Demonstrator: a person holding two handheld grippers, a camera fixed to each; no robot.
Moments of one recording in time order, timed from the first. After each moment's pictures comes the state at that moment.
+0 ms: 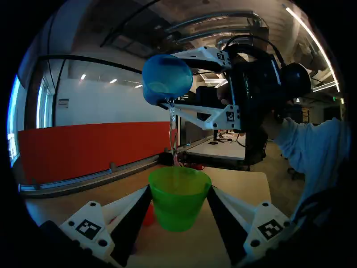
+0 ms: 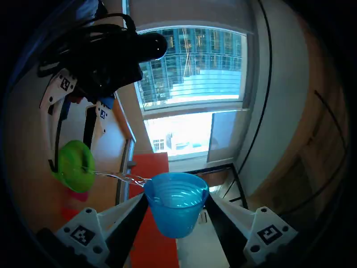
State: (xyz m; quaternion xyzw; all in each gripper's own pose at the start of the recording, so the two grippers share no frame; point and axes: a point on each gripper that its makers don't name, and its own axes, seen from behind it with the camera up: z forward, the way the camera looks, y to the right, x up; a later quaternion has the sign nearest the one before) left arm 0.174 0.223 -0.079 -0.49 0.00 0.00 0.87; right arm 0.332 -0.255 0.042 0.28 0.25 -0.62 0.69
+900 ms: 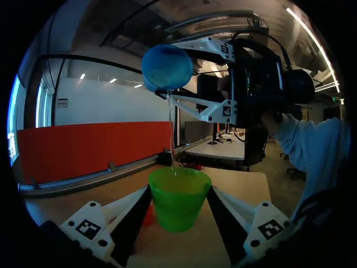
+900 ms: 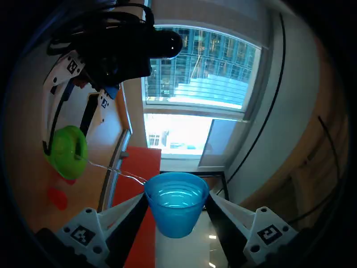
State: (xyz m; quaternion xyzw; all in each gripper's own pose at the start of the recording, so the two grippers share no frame) left arm 0.172 0.226 -0.076 -0.49 0.00 -0.01 0.87; right arm 0.351 -0.267 0.044 0.24 0.28 -0.67 0.64
